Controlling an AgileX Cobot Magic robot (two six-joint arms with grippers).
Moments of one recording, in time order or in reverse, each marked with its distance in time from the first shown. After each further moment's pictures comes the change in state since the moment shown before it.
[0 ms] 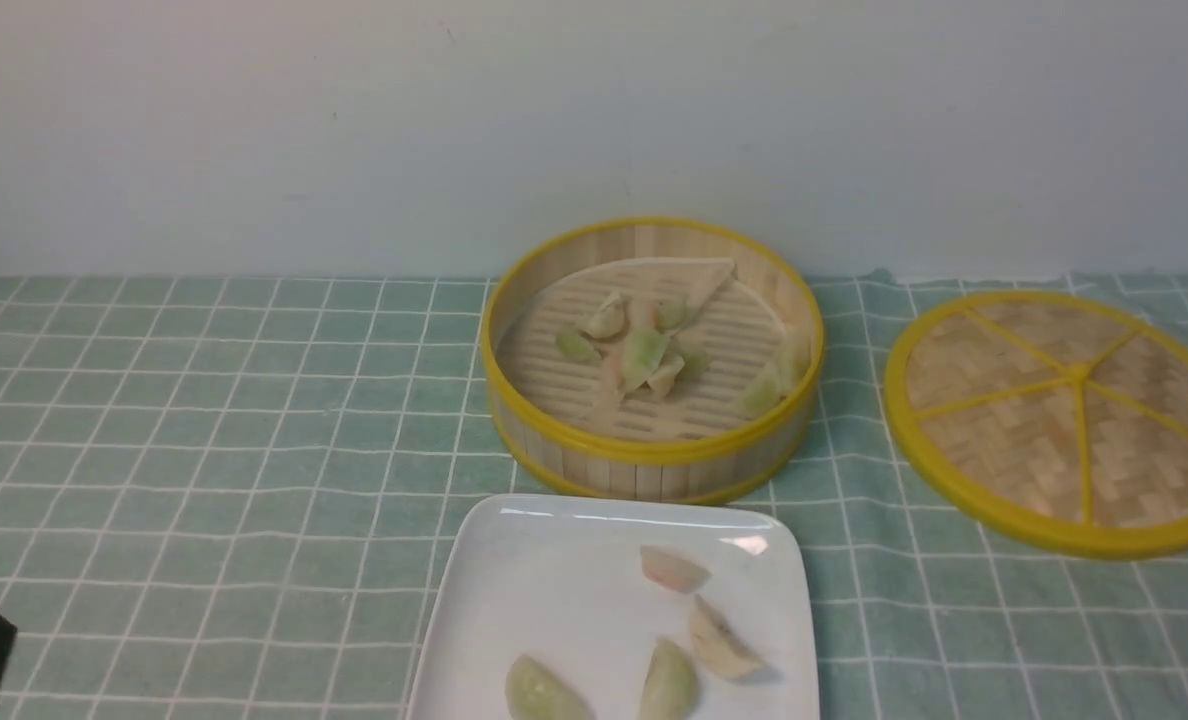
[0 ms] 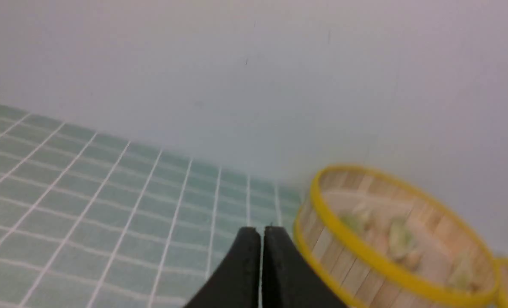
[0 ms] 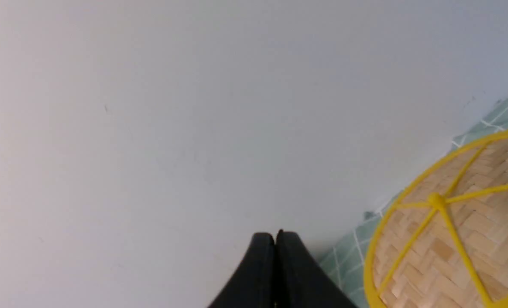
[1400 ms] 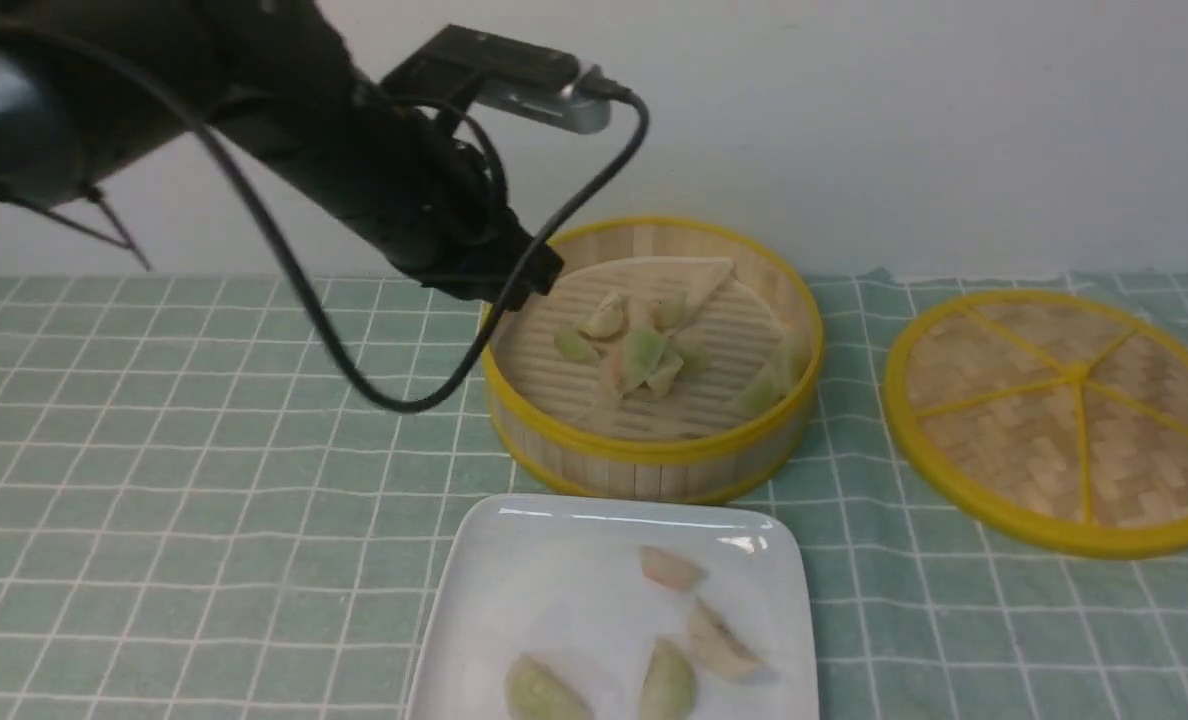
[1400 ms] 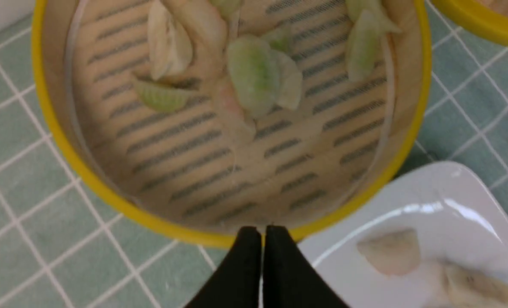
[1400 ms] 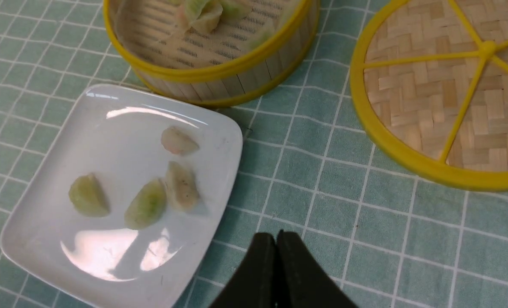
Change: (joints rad) right arm 0.063 0.803 -0.990 -0.189 1.151 -0.526; left arm -0.269 1.880 -1.686 0.013 0.913 0.510
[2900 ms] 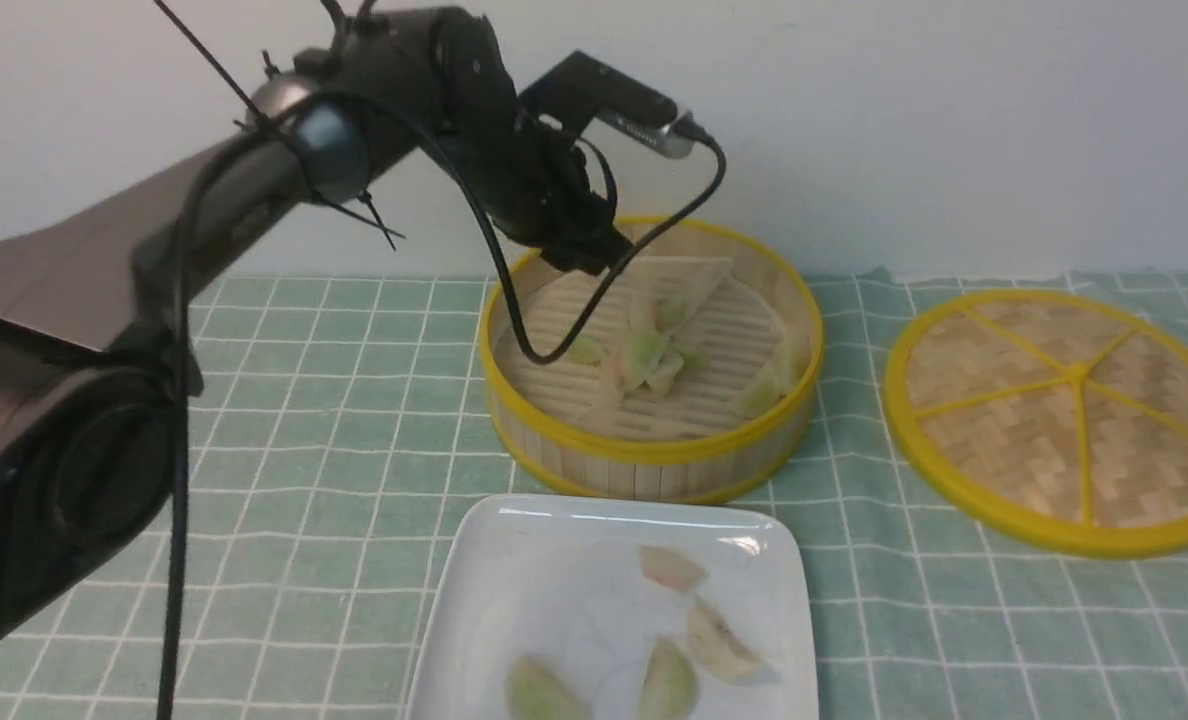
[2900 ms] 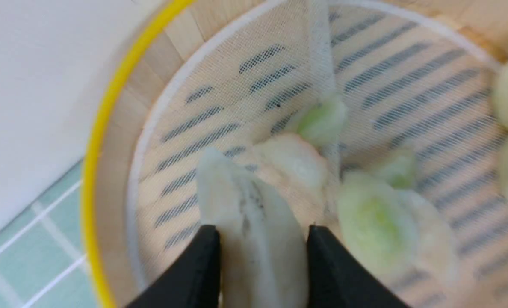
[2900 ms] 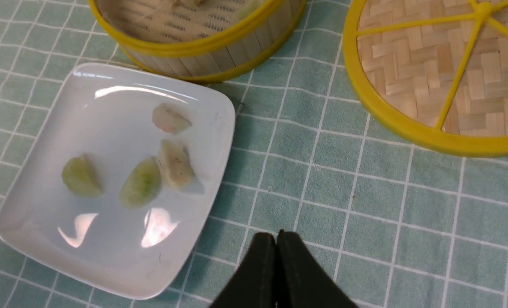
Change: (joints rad) right arm 0.000 0.000 0.000 -0.026 0.054 0.046; left arm -0.023 0.352 -0.455 0.138 0.040 0.041
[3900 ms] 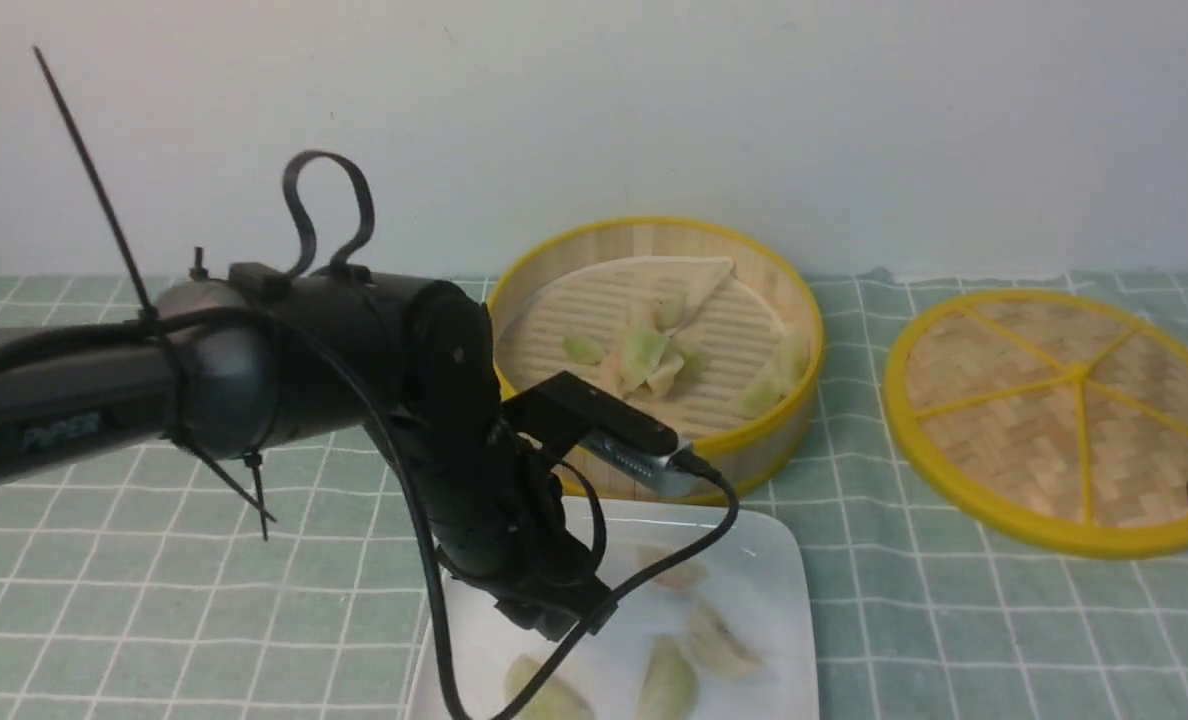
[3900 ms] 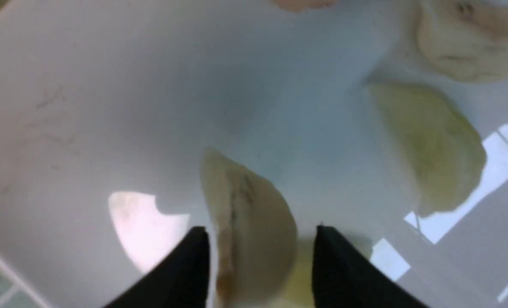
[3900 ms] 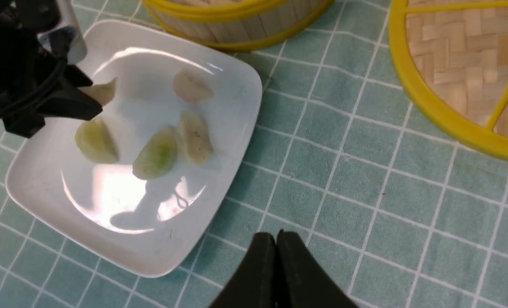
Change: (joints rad) right arm 0.001 0.144 -0.001 0.089 -0.013 -0.157; left arm -0.186 -0.382 0.937 -0.058 -0.157 -0.146
